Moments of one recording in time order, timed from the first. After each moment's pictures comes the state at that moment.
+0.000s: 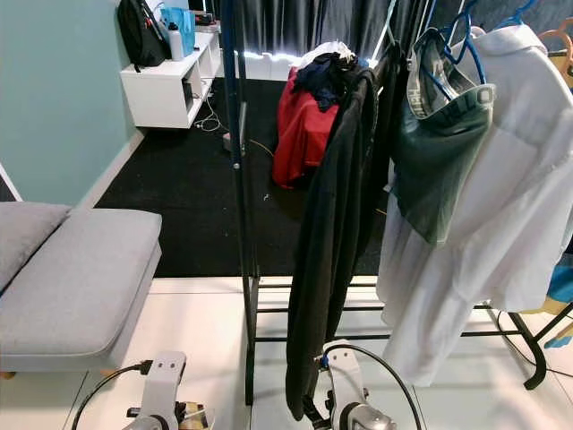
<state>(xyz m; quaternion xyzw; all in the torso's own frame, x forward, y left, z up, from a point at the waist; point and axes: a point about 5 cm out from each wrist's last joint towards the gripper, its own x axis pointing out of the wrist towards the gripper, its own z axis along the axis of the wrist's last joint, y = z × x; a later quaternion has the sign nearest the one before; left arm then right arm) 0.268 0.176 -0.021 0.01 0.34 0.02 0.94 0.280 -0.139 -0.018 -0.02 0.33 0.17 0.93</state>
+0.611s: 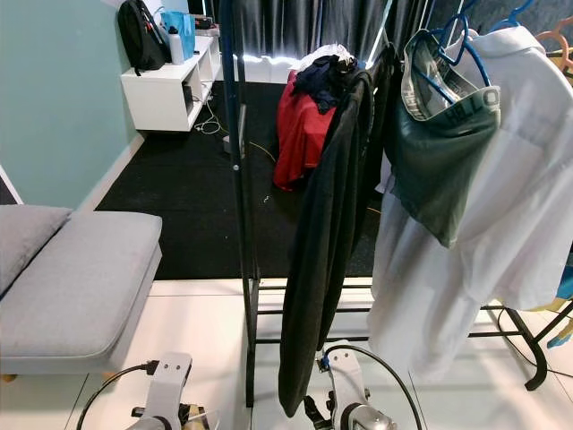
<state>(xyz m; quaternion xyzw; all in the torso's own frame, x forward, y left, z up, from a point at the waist) 0.267 0.172 -0.023 0.02 0.35 0.00 0.94 0.278 -0.141 -0.020 -0.02 0.33 0.16 0.93</state>
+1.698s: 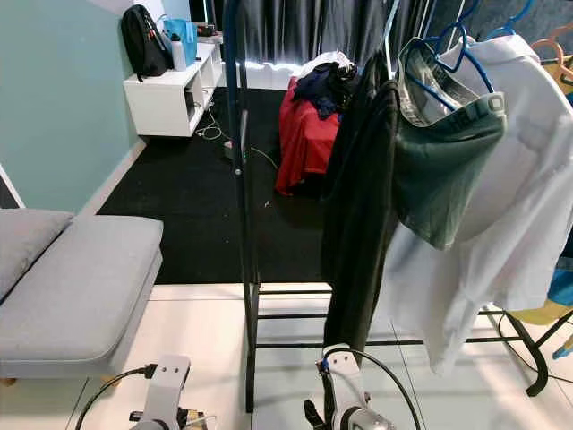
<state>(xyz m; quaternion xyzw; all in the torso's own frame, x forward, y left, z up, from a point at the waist) 0.264 0.173 -0.027 0.02 0.36 0.00 0.93 0.275 -0.141 -0.023 -0.02 0.34 0.16 0.93</state>
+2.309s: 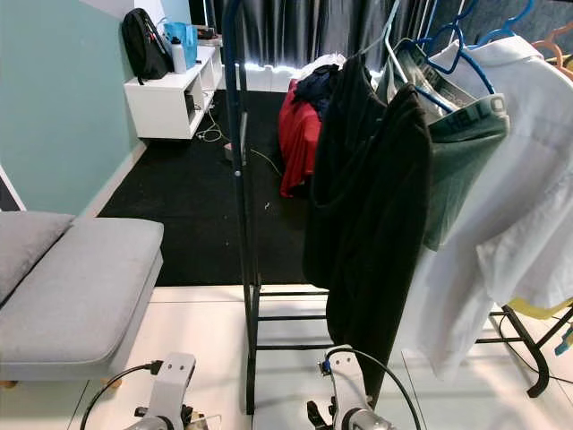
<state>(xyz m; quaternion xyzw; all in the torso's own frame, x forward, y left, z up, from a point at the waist) 0.269 0.169 -0.025 0.03 0.36 -0.02 0.93 0.275 -0.143 -0.025 -0.02 0.35 0.13 0.93</state>
